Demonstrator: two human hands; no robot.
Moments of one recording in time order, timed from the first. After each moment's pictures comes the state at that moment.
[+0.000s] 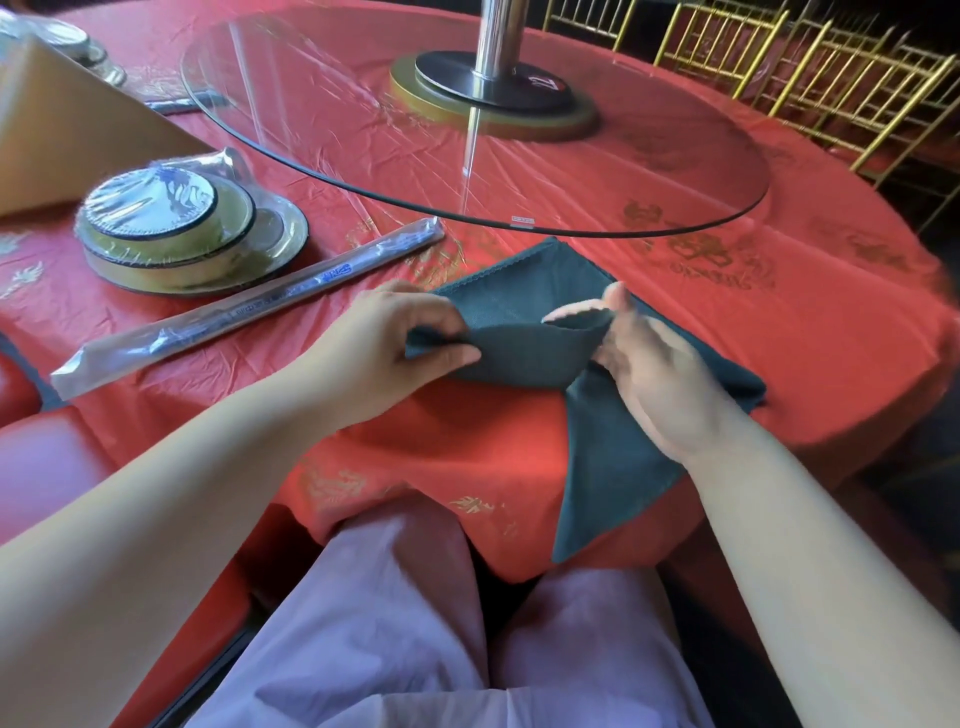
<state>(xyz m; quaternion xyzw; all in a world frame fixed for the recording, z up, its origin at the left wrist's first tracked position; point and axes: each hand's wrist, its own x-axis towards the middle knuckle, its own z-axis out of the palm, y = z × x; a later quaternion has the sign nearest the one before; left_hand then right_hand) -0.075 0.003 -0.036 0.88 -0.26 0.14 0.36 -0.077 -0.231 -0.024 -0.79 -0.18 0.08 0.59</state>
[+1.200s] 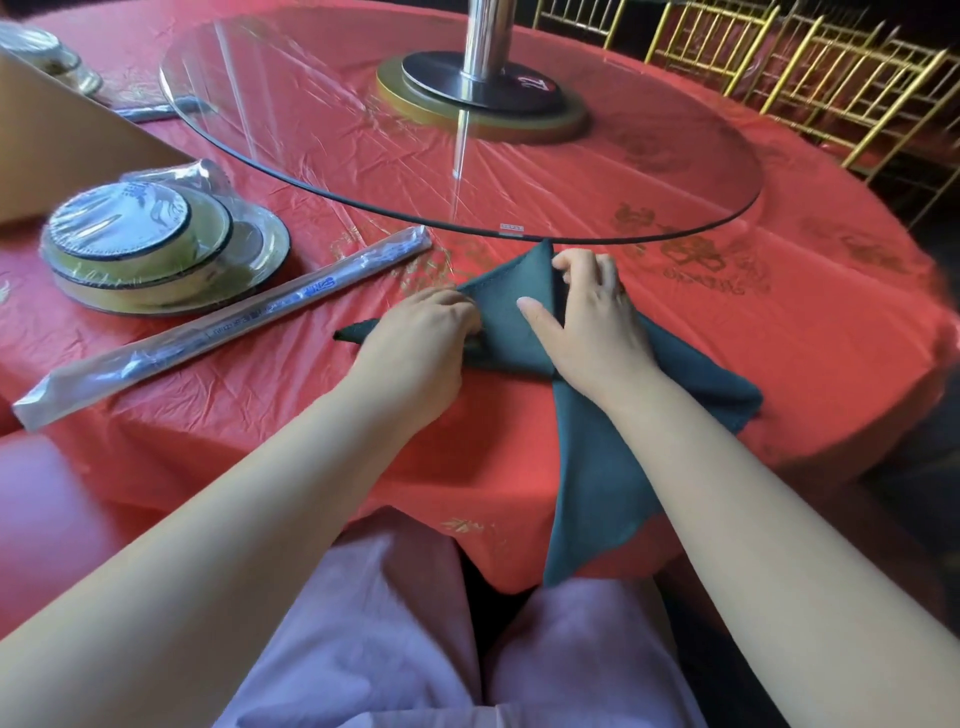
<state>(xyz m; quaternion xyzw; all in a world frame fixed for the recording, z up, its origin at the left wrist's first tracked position) -0.047 -0.038 -0.043 0.95 -0.18 0.13 0.20 -0.018 -0.209 -0.037 -0.96 -0.10 -0.16 0.20</state>
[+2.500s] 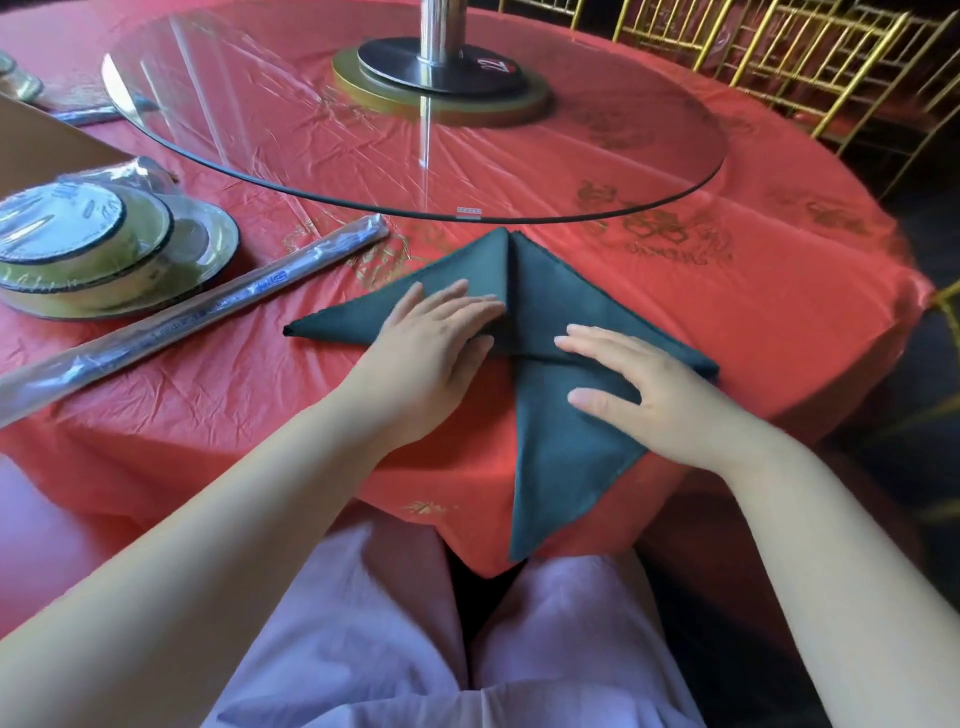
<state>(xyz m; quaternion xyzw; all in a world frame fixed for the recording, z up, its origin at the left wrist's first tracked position) -0.059 -0.067 -0.057 0.92 -0.27 0.14 0.24 -0.082 -0.300 -0.040 -0.94 -0.22 0.03 0.25</state>
